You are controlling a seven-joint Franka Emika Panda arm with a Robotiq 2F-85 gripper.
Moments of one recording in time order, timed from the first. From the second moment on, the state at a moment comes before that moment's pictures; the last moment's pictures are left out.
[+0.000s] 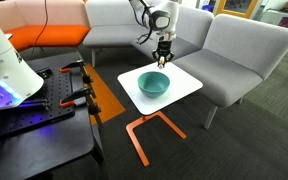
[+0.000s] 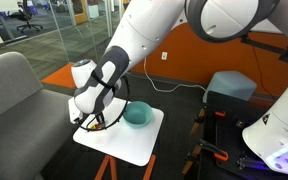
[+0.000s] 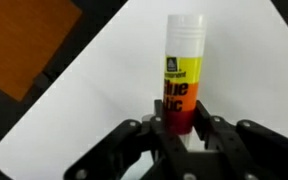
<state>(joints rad) 0.27 1.10 -0.14 -1.48 0.19 2.50 2.26</state>
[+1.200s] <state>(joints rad) 0.25 1.23 -0.14 -1.25 0.19 2.39 2.26</state>
